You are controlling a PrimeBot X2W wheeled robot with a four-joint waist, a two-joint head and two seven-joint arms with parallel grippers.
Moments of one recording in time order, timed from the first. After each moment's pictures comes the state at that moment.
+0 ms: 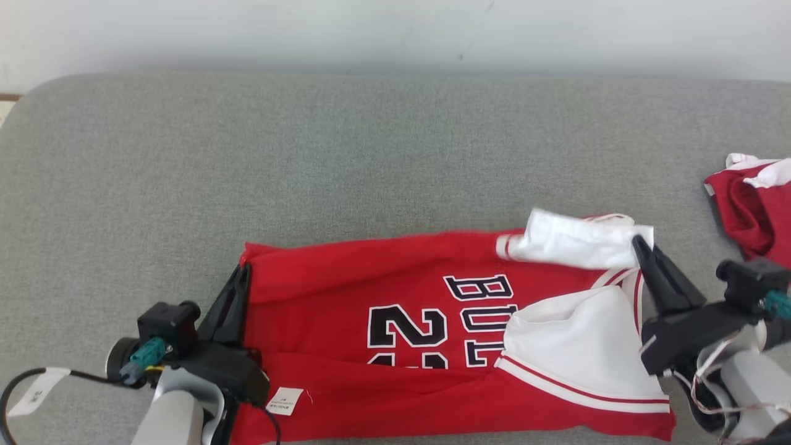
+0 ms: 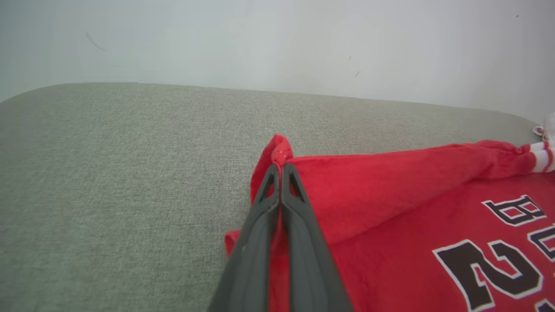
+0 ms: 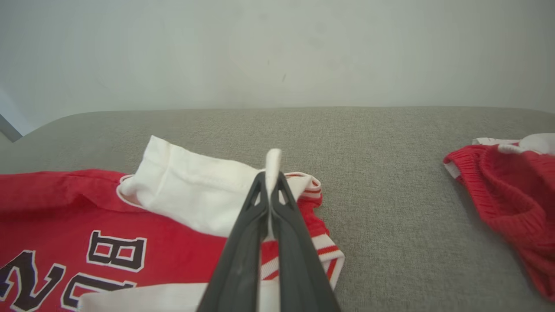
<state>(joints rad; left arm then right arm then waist) -0.50 0.05 -0.08 0.52 -0.12 -0.12 -0.26 -0.46 -0.55 0.61 0.41 0.70 0.13 -0.26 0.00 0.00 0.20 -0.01</state>
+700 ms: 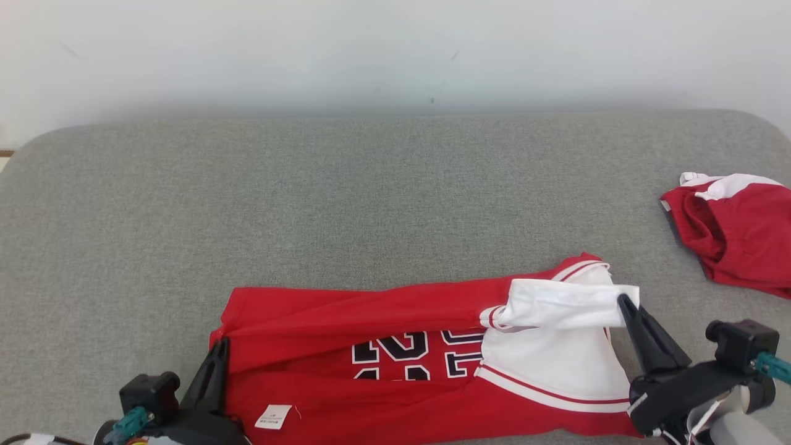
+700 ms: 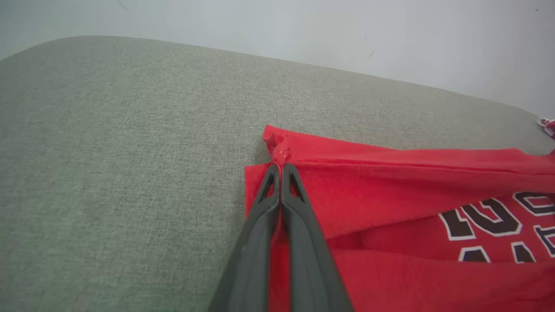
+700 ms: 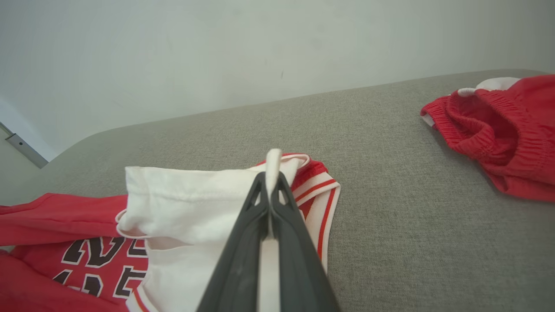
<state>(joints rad) -0.34 0.05 0.01 0.54 -0.14 -0.12 -0.26 -0.27 -0.52 0.58 0.31 0.75 0.13 -0.26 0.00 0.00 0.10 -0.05</state>
